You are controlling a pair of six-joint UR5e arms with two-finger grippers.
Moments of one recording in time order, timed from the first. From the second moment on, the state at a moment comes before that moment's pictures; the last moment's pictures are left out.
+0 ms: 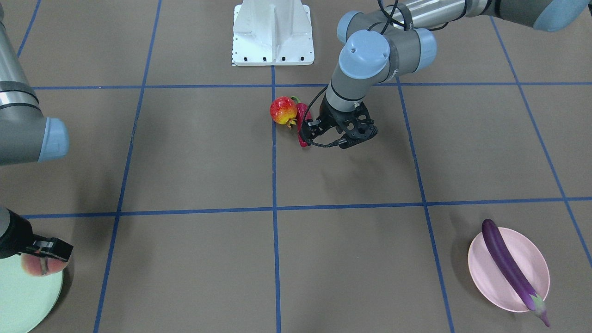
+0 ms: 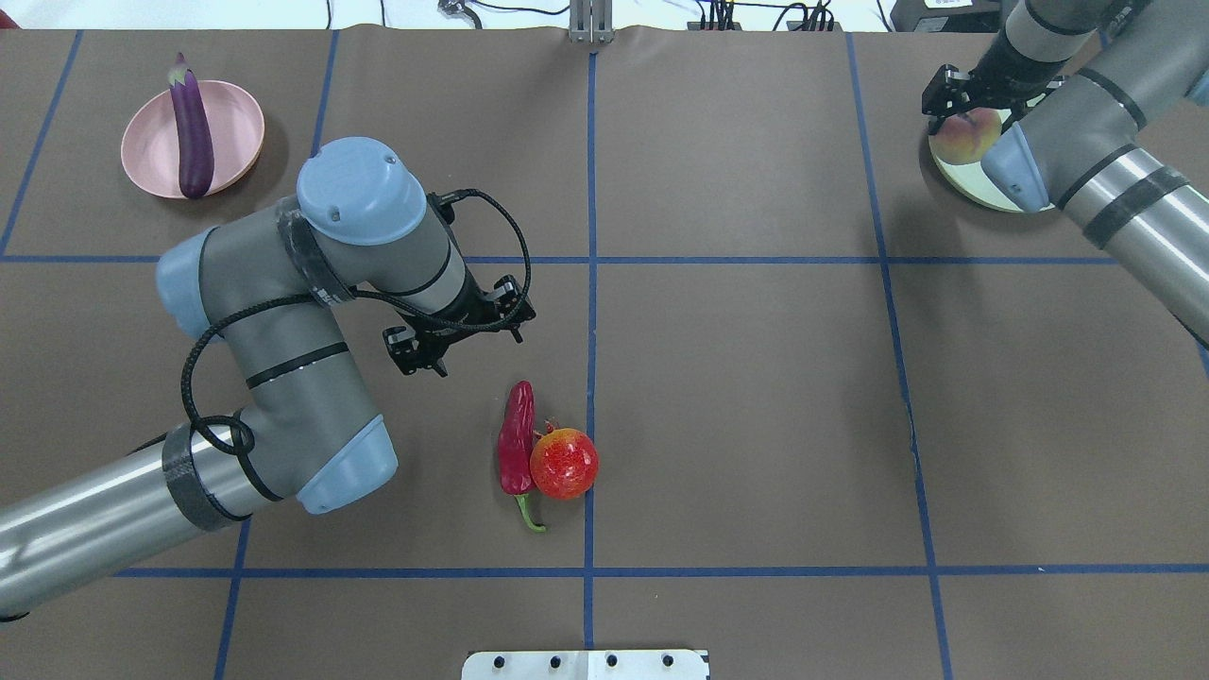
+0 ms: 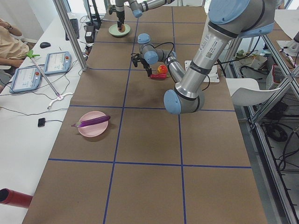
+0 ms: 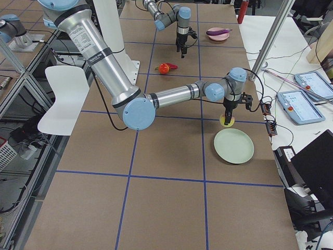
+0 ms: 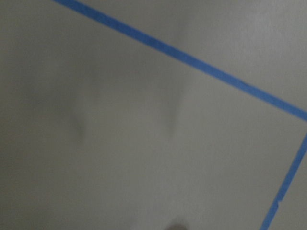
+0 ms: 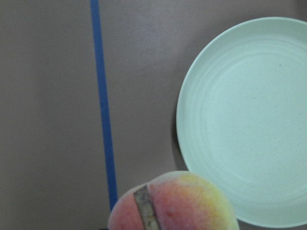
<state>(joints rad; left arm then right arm) -0.59 -2.21 -1.67 -1.64 -2.06 -1.59 1.14 -0.96 1.14 -1.34 2.12 0.77</state>
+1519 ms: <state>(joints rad) -0.49 -2.28 -1.55 -1.63 -2.07 -1.59 1.19 -0.93 0.98 -1.24 2.00 0.74</state>
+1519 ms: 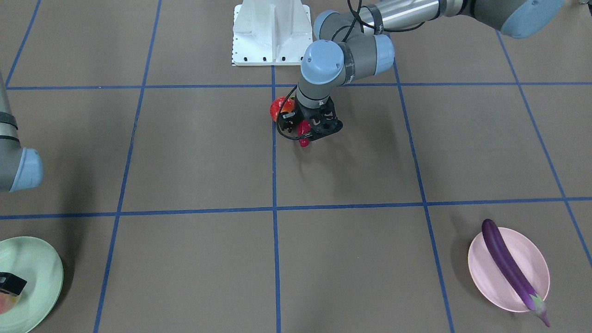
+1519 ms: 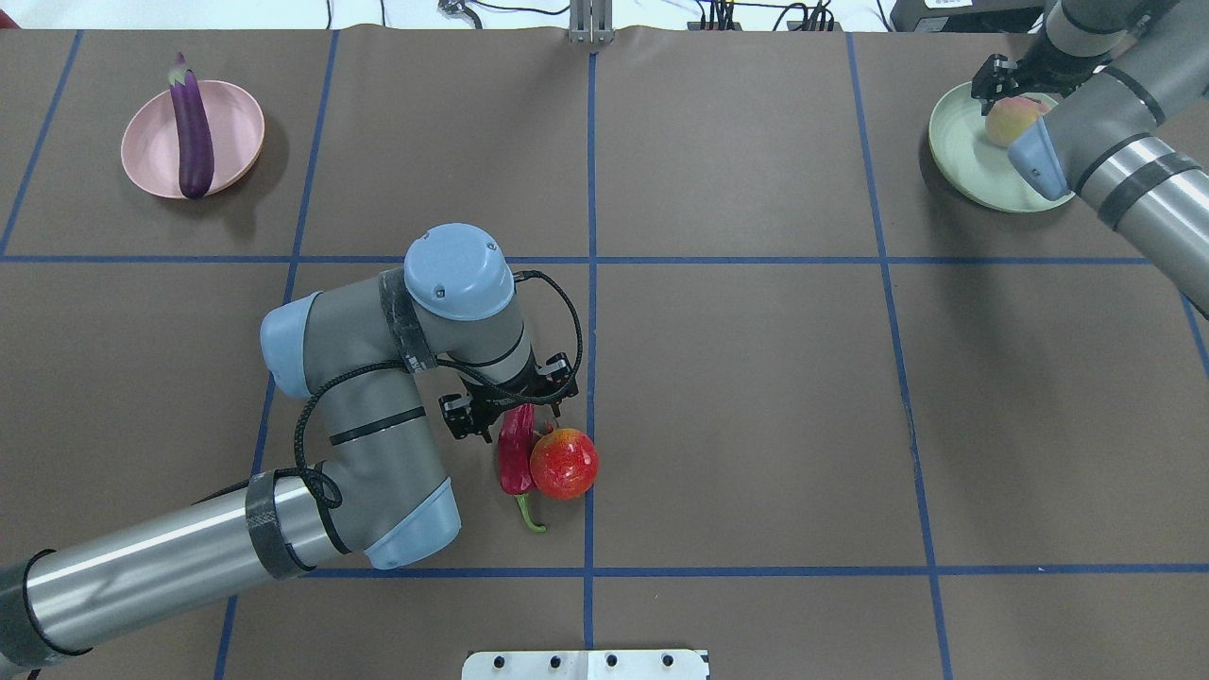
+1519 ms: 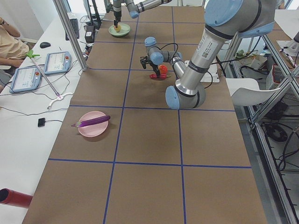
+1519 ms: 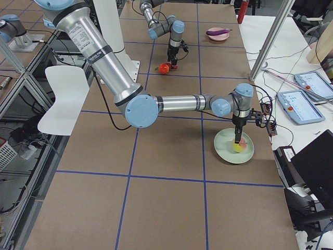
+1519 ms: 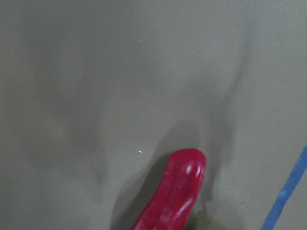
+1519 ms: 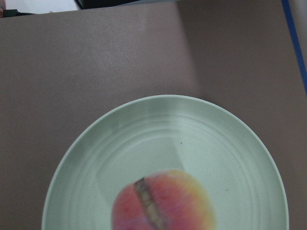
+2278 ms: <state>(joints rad) -0.49 -2.28 -1.56 -1.63 -2.07 -1.59 1.28 -1.05 1.18 -1.25 2.19 0.63</state>
